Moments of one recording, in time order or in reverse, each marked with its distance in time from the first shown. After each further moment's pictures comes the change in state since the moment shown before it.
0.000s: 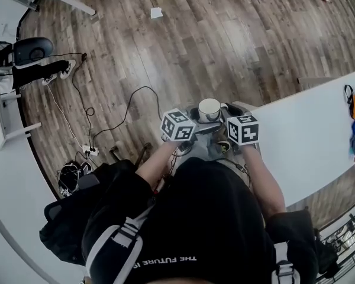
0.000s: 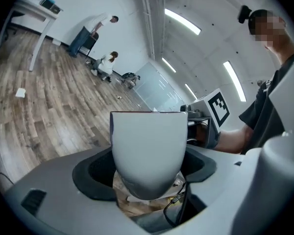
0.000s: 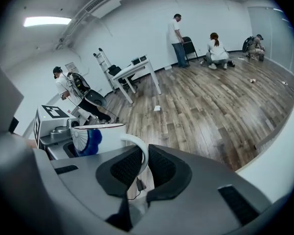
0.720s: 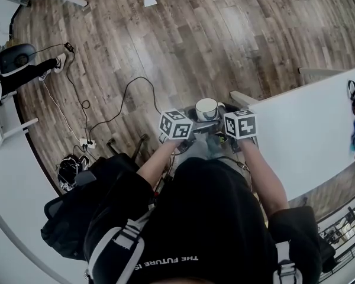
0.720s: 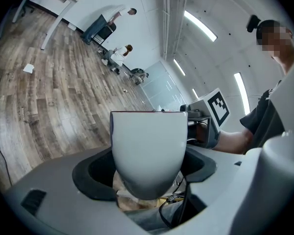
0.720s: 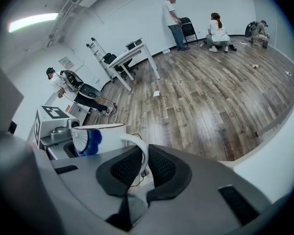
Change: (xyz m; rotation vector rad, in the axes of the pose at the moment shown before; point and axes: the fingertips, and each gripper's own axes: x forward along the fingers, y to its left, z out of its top) left arm 0.022 0.025 -0.037 -0.177 0.022 -0.013; right arm 0.031 -0.021 -0.043 0.060 0.175 0.026
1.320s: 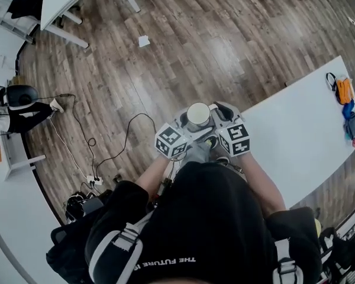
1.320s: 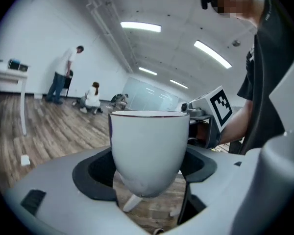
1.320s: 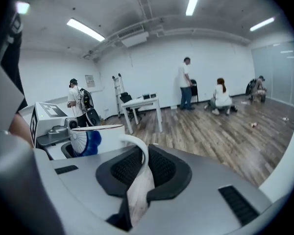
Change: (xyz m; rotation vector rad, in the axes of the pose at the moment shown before) left arm -0.031 -0.085 0.082 0.614 -0.170 0.102; right arm -0.112 0.043 0.093 -0.312 -0.594 -0.079
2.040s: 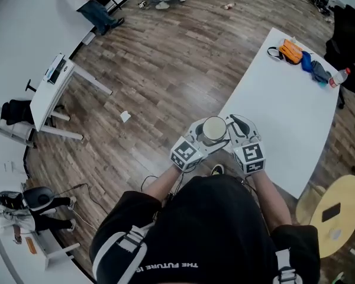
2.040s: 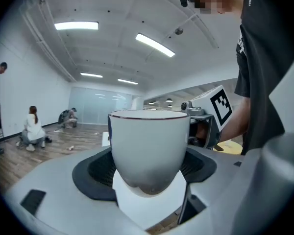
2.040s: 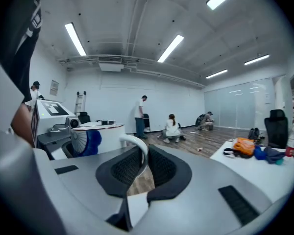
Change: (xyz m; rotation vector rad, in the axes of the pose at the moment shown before) left arm 0.112 -0.191 0.070 0.487 0.000 -0.469; right arm -0.244 -0.094 0.029 -0.025 -0.343 -0.553
